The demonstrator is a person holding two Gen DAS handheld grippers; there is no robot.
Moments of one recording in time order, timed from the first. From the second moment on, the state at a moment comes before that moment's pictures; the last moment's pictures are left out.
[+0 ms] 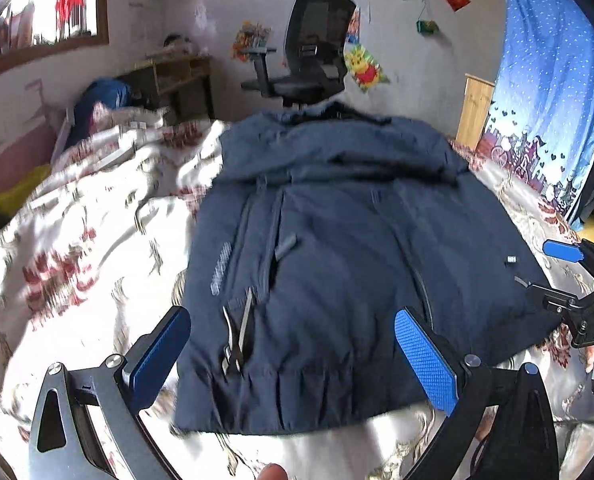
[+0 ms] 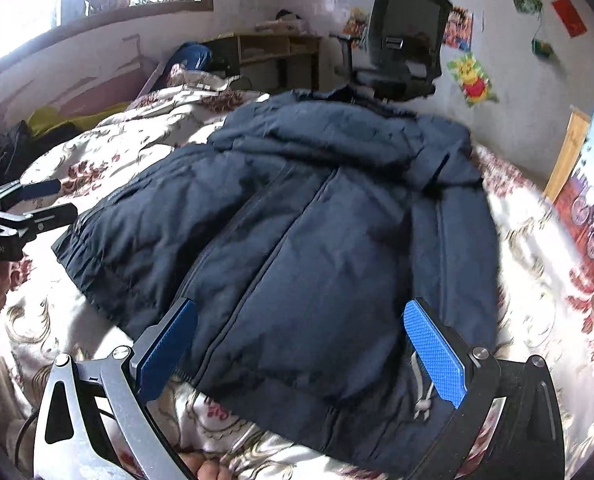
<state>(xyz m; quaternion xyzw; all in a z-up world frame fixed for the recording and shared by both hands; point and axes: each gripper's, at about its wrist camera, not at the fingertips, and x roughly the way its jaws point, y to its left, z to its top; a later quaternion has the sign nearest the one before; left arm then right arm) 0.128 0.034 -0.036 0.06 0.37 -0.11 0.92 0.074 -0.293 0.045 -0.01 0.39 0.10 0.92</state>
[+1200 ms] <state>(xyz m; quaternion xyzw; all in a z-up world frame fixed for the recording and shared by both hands) 0.097 0.023 -0.113 0.25 0.41 -0.18 0.86 0.077 -0.302 -0.023 0.01 0.52 0.10 0.85</state>
